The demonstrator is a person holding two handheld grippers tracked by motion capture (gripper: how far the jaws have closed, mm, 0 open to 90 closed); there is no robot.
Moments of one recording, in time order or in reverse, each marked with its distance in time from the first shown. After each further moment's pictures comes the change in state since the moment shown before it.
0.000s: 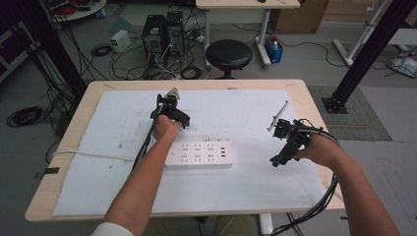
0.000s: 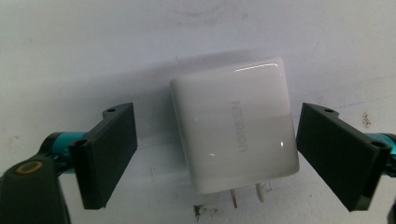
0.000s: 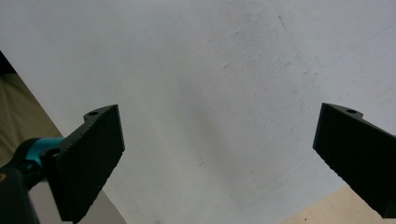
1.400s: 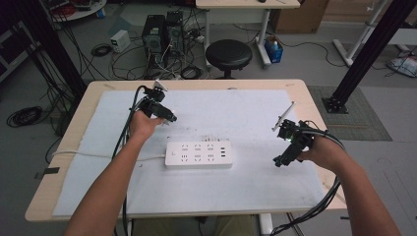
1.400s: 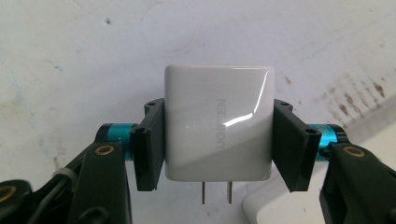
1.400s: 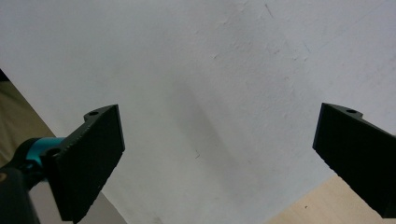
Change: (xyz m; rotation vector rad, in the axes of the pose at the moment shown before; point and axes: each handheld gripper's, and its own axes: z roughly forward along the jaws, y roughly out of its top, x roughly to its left) left arm 0.036 -0.029 -0.079 -0.217 -0.179 0.270; right arm 0.000 -0.012 -0.004 -0.011 -0.038 0.049
